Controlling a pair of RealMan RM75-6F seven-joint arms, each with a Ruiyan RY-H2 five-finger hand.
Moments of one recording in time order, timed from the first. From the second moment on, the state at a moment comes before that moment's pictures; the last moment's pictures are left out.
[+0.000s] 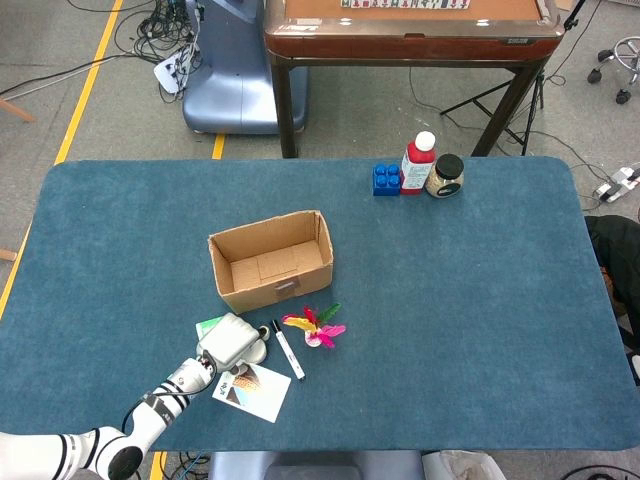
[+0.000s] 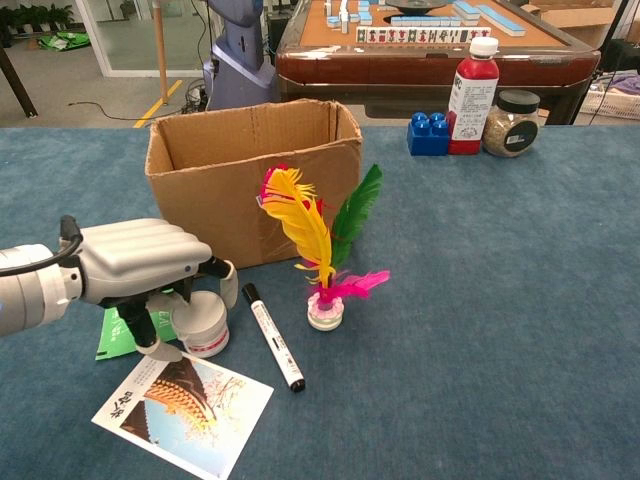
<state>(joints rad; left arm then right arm) -0.73 -1.49 -0.01 -1.66 1.16 0.92 0.60 -0.14 -0.84 0.10 -1.88 -1.46 1.73 -0.01</state>
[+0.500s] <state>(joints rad) -0.73 -1.50 0.00 -1.64 1.18 0.93 0.56 -0.14 -0.83 0.10 -1.88 -1.46 1.73 0.01</state>
